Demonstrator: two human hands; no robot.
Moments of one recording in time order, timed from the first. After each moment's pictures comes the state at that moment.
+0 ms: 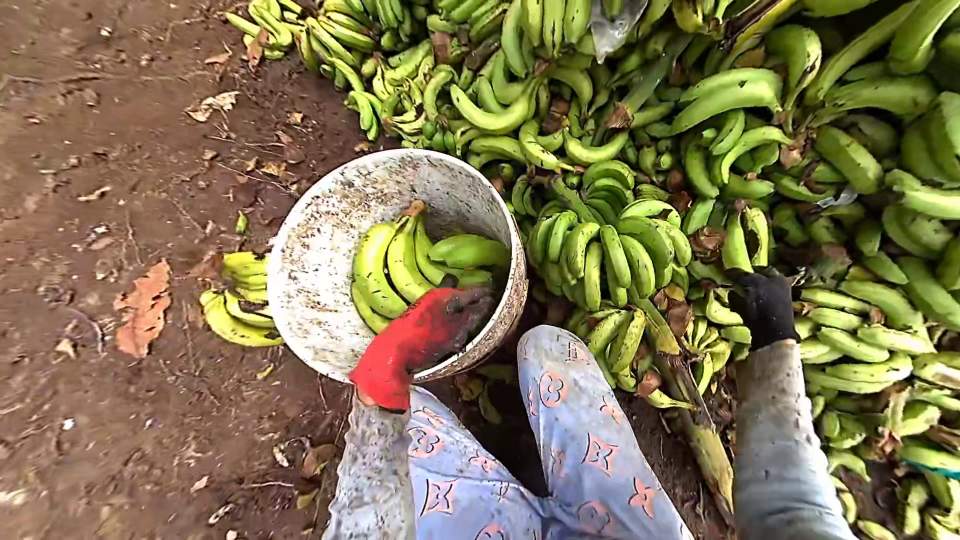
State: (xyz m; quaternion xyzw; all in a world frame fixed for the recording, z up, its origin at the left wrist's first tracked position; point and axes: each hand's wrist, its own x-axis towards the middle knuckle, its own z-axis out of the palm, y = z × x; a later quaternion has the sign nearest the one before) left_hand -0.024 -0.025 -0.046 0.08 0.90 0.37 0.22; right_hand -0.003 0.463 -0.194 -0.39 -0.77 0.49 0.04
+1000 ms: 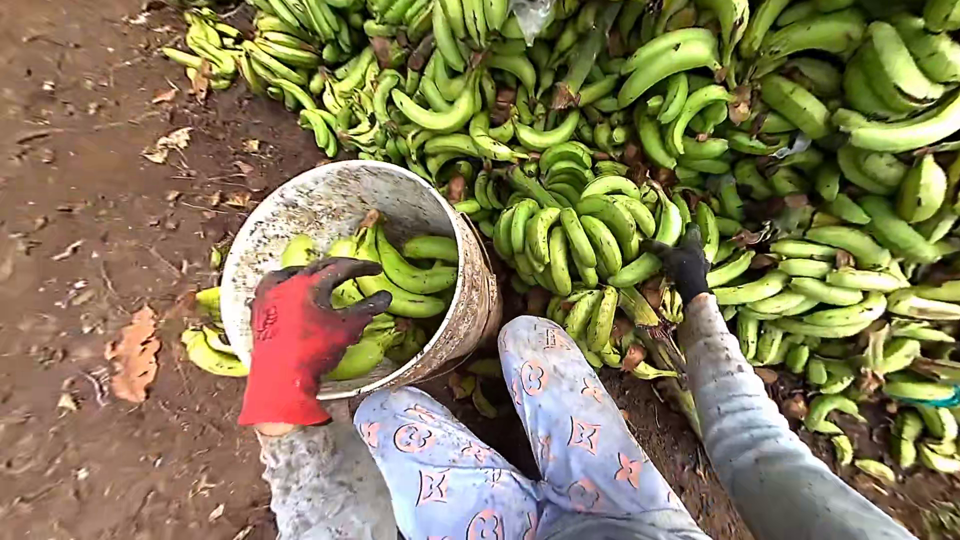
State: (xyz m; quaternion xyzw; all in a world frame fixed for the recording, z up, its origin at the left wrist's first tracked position) left_hand -0.041 -0.064 -0.026 0.11 0.99 0.12 -0.02; right_hand -0.033 0.443 -0.244 -0.39 -0.84 0.37 -0.01
